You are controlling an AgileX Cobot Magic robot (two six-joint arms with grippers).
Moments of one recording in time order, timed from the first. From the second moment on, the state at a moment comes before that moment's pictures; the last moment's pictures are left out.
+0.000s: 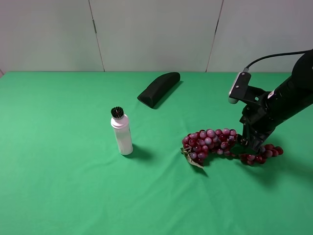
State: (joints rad) left arm -0.05 -0.01 -0.50 -0.07 1.06 0.08; right arm 0.20 1.60 -0.74 0.24 0.46 -1.08
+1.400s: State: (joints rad) left arm -0.05 -0.01 -0.50 -0.07 1.06 0.08; right arm 0.22 1.75 -0.74 0.25 0.39 -1.06
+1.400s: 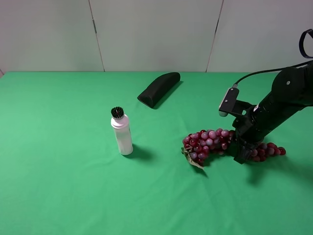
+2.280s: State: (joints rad) left arm -0.05 -0.01 -0.50 -0.07 1.06 0.08; right arm 0.22 1.65 -0.78 0.24 0.41 -0.94
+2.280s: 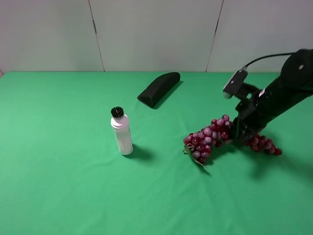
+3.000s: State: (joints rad) left arm -0.05 -0.01 -0.50 -0.07 1.06 0.08; right arm 0.36 1.37 -0.92 0.19 0.53 -0.49
